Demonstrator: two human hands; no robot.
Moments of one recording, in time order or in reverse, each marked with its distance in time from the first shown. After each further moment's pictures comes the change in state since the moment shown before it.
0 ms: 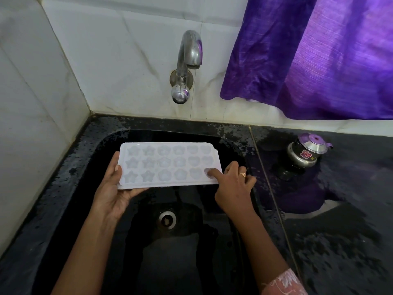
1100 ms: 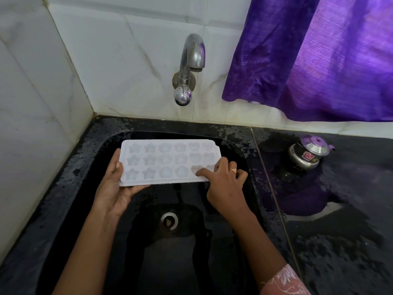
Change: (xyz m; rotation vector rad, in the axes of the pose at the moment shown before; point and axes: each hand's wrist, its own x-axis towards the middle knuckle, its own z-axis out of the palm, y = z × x) left_hand 0.002 0.007 0.002 -0.013 -0.002 0.015; right_hand 0.002 -0.021 -0.010 0.015 -0.010 -0.136
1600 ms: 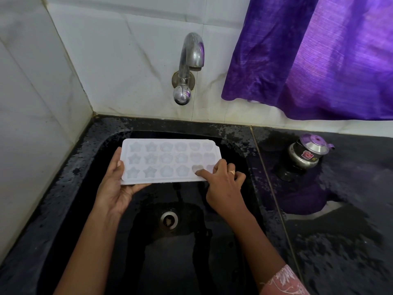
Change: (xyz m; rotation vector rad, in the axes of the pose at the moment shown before) left_hand 0.001 -0.002 0.004 0.011 0.006 0.005; right_hand -0.003 0.000 0.004 0.020 -0.027 0.000
